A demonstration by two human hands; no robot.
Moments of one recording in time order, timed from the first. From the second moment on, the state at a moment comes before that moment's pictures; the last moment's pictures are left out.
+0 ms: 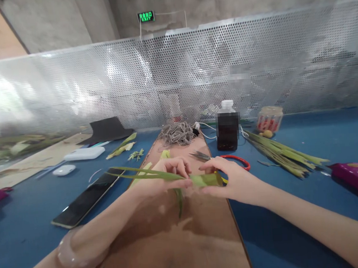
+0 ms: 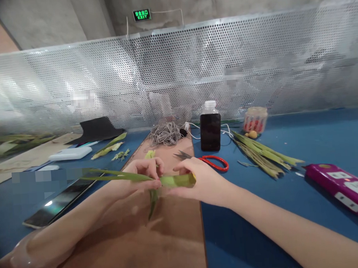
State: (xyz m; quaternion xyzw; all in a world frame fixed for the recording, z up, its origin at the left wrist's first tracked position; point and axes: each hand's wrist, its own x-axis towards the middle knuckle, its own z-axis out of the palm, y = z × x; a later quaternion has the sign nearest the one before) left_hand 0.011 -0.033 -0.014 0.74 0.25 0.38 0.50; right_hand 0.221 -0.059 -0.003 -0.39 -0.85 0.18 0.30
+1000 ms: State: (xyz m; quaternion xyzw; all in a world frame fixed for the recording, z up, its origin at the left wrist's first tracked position) left_hand 0.012 -0.038 -0.006 0.76 0.23 0.34 0.50; right_hand 0.215 -0.064 -0.009 -0.31 -0.86 0.17 0.37
